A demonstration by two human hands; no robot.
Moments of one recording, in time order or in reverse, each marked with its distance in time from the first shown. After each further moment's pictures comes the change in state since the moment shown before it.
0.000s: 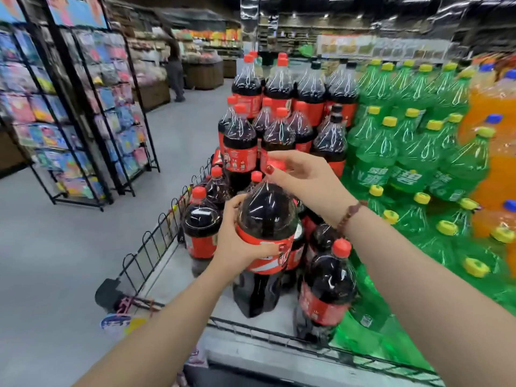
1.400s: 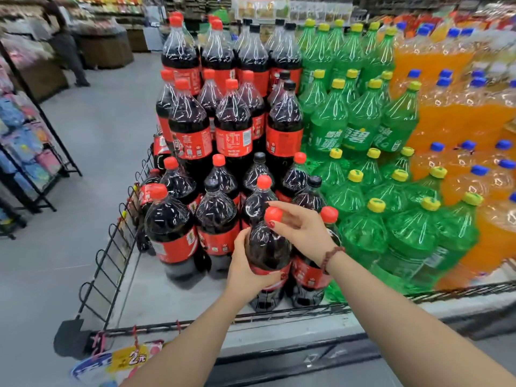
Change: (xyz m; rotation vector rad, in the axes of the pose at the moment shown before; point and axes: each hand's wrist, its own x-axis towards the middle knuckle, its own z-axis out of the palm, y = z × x) left_hand -0.037 -0.111 0.013 0.134 -0.354 -0.208; right_hand -0.069 0.110 0.039 -0.066 0.280 0.239
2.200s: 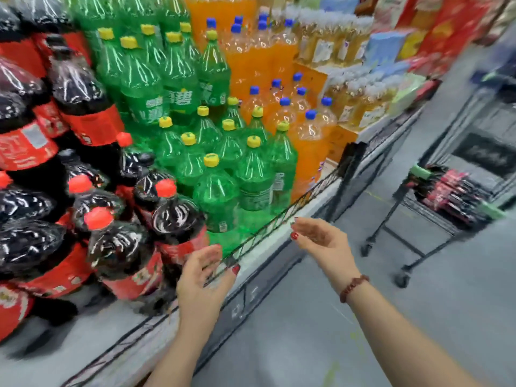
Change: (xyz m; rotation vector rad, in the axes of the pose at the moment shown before) left_hand -0.084 0.067 0.100 -0.319 -0.308 0.028; right_hand -0.232 0.040 -0.122 0.194 0.819 0.309
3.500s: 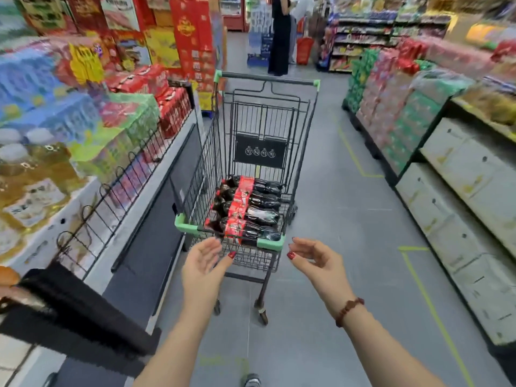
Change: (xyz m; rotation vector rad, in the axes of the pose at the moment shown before) left_hand 0.086 -0.041 0.785 -0.123 -0.692 -0.191; right_hand 0.149 0.054 -0.658 -0.019 0.800 0.103
